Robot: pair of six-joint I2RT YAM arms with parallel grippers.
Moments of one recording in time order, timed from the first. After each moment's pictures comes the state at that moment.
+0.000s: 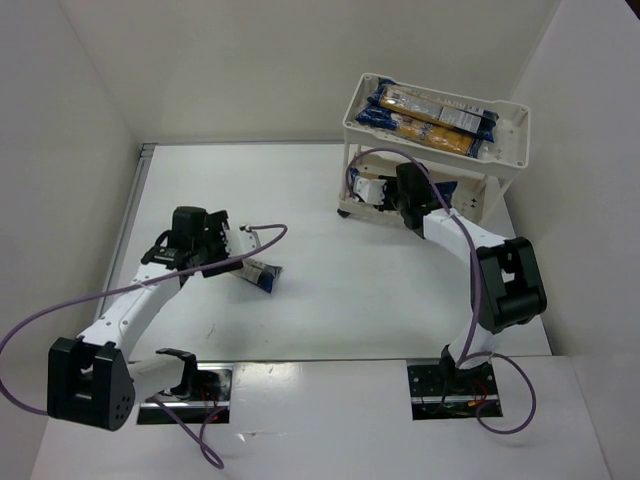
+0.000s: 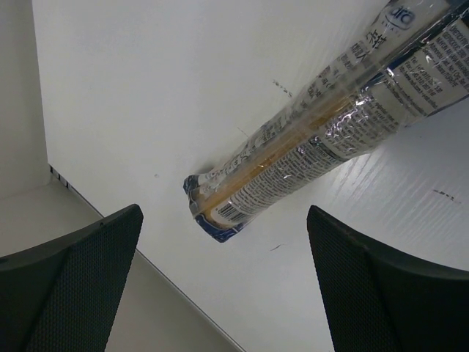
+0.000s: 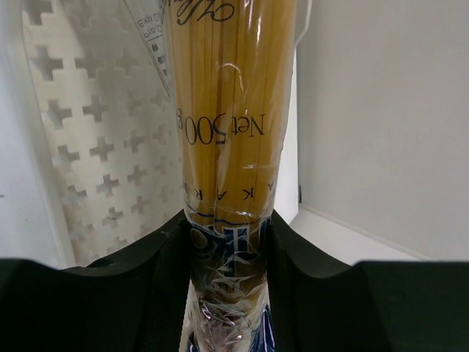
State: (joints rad) left arm -0.16 1.13 0.74 -0.40 0.12 1.12; right arm 0.28 1.64 1.05 0.02 0.07 -1.27
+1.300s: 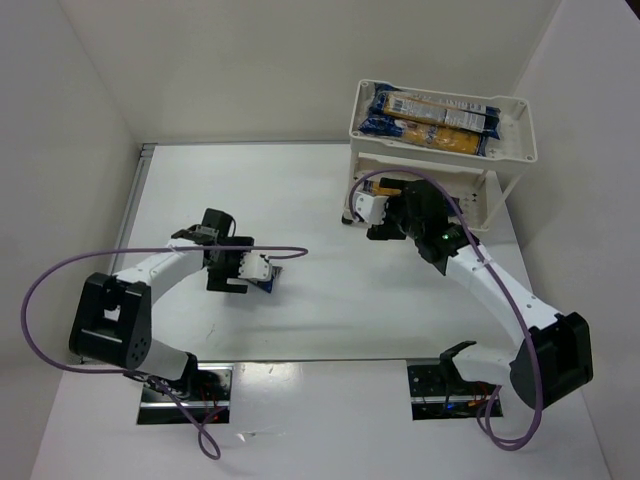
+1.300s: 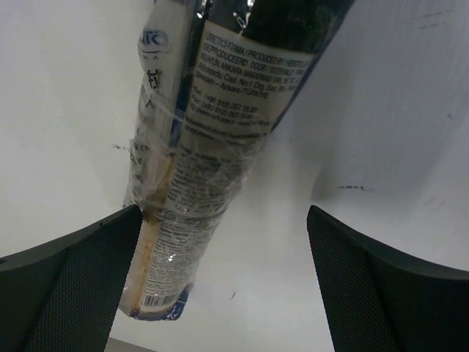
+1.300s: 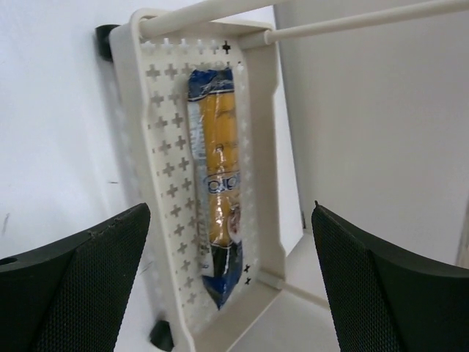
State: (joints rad) left arm -0.22 1.45 0.81 -0.60 0.18 1.41; right arm 0.42 1.21 0.92 -0.20 -0.02 -1.12
